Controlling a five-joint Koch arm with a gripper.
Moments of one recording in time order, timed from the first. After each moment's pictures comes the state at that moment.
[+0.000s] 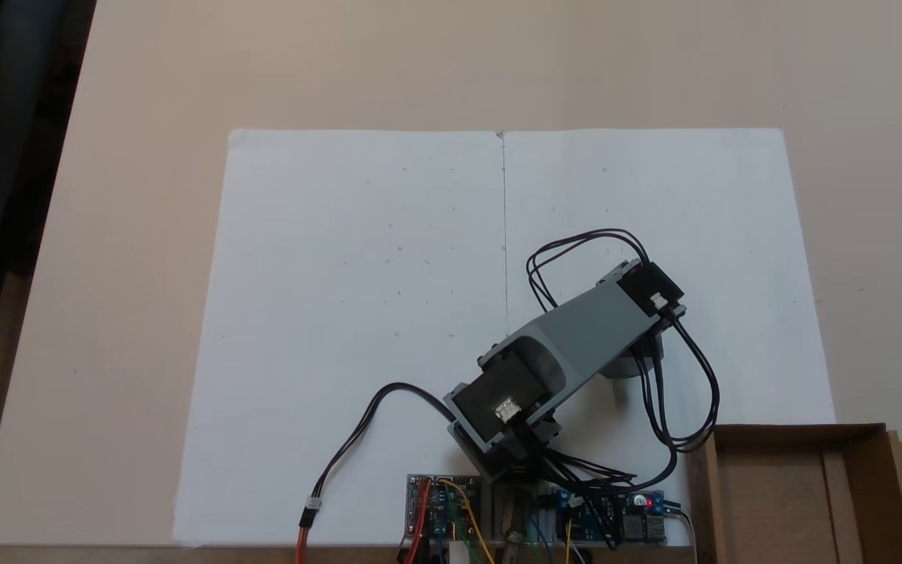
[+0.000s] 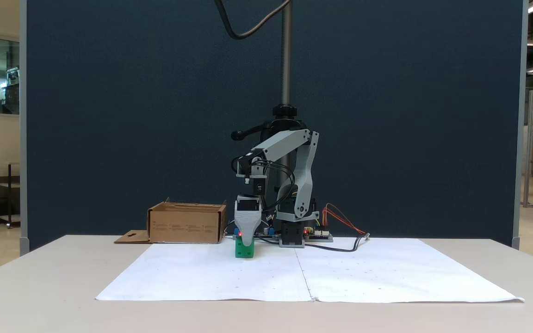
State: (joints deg) arm 51.0 103.7 128.9 34.9 -54.8
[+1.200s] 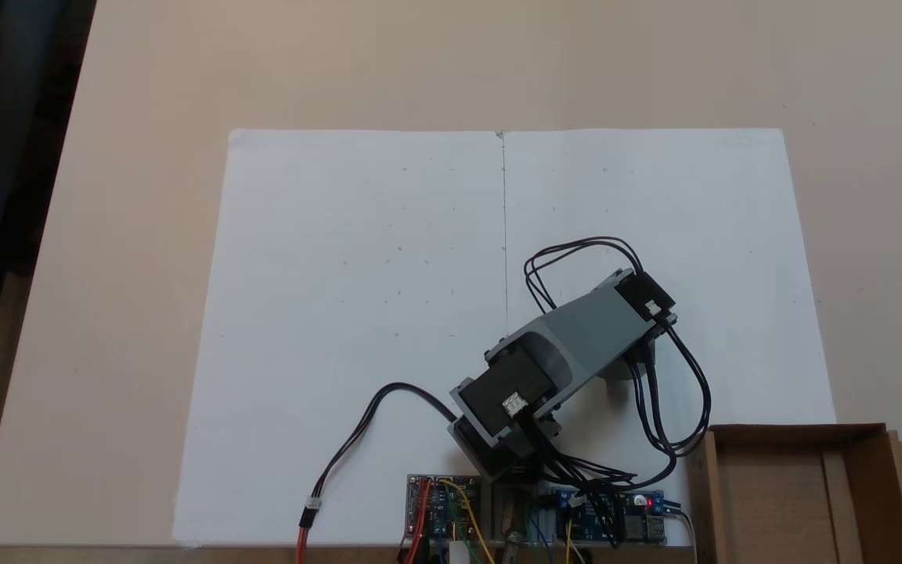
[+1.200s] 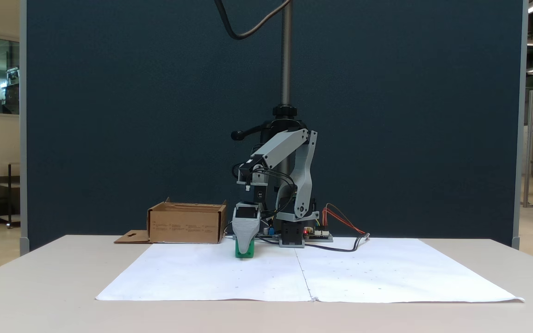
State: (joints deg) arm 51.0 101.8 134.0 25.0 -49.0
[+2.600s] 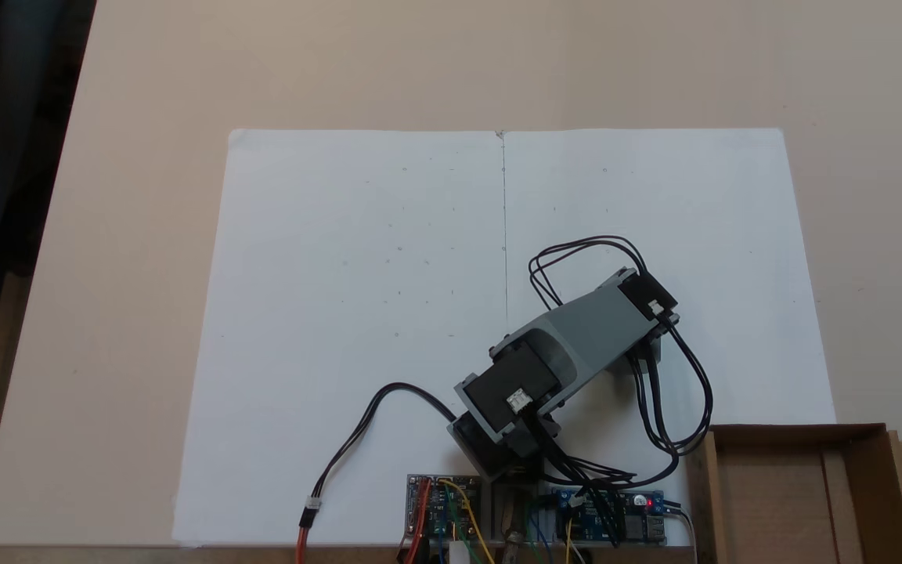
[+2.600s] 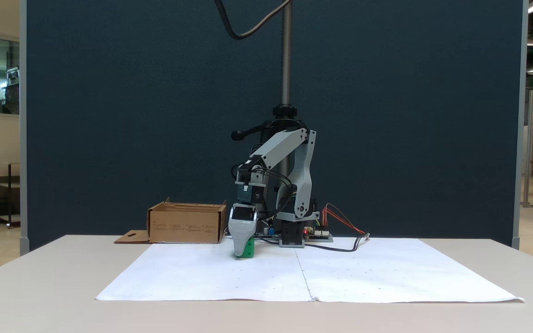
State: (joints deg) arm 51.7 99.0 134.5 21.3 -49.0
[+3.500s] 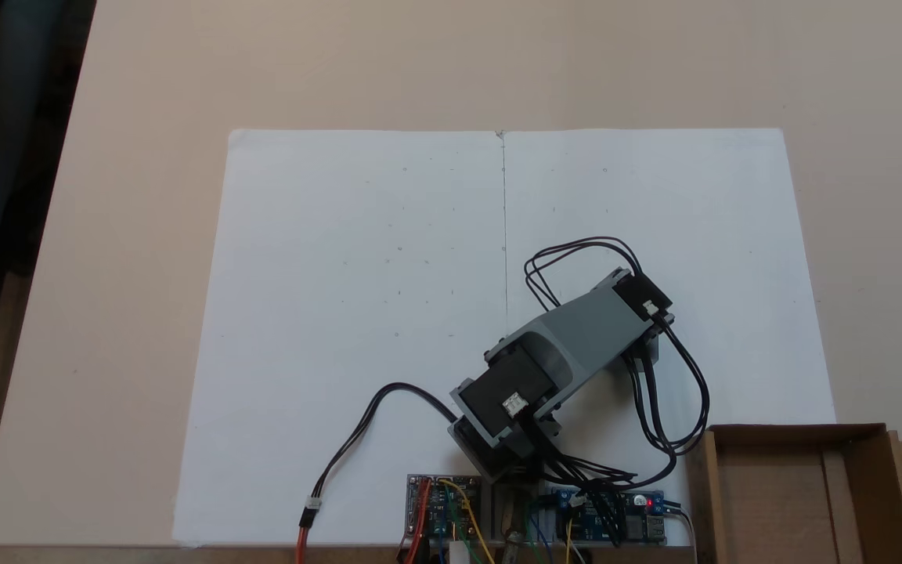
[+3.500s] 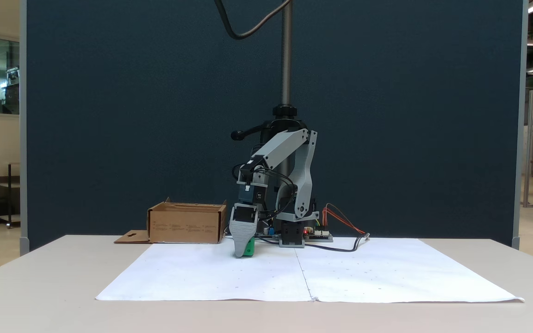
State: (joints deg) arm 50.1 101.4 134.7 19.7 -48.3
